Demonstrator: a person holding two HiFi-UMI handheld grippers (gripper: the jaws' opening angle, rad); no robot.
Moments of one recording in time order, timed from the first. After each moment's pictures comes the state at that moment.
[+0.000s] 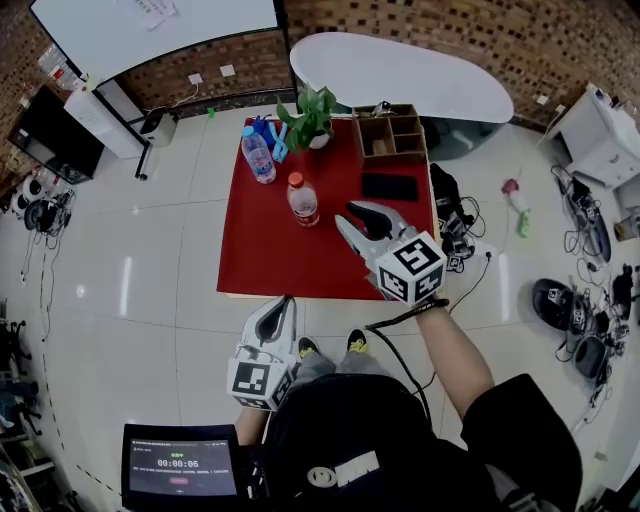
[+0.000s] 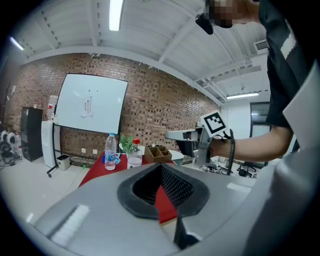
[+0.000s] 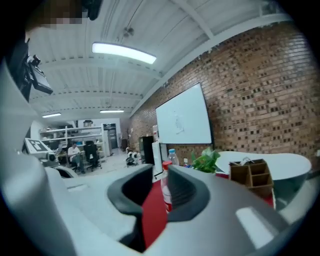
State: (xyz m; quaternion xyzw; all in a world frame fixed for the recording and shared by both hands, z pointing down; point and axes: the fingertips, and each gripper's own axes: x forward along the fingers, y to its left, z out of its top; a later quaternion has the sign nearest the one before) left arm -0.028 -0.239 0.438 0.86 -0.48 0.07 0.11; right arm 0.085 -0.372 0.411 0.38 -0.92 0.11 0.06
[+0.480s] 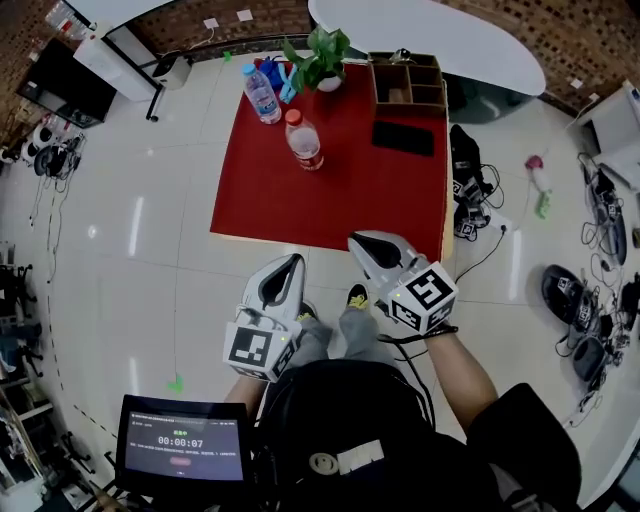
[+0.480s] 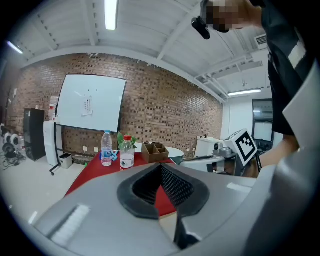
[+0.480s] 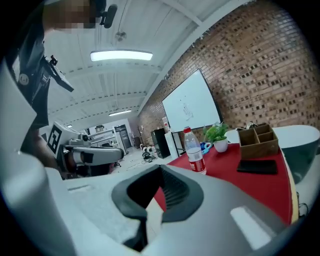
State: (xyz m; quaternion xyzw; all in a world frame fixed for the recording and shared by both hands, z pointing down) left arm 0.019 -0.226 0.440 0.86 -0.49 0.09 0.11; right arm 0.106 -0.257 0.476 0.30 -0.93 0.18 0.06
